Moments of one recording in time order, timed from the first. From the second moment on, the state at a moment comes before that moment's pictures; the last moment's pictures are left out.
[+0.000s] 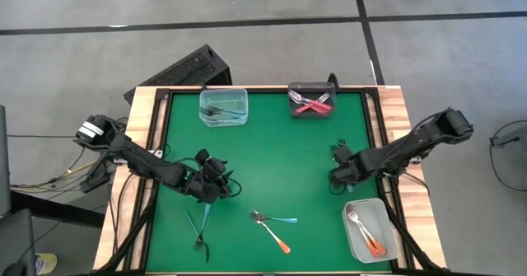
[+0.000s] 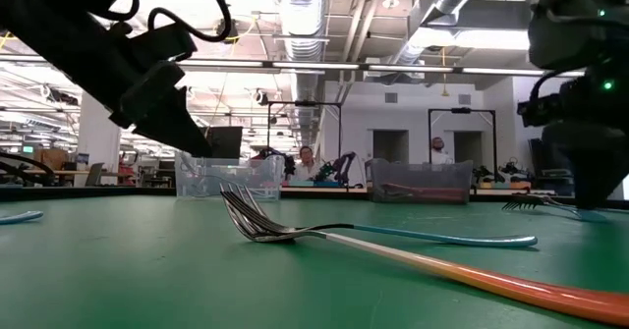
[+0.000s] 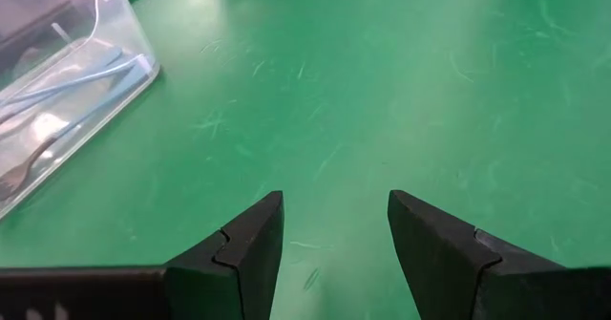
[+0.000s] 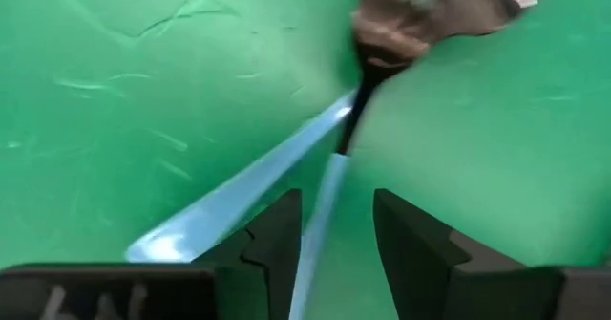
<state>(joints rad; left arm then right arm) -0.40 1.44 0.59 -0.16 -0.82 -0.74 0.31 1.25 0.56 -0.90 0.31 1.27</state>
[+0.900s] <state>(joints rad) -0.40 1.44 0.59 0.20 -0.76 -0.39 0.38 1.22 0.61 -0.69 0.60 1.20</state>
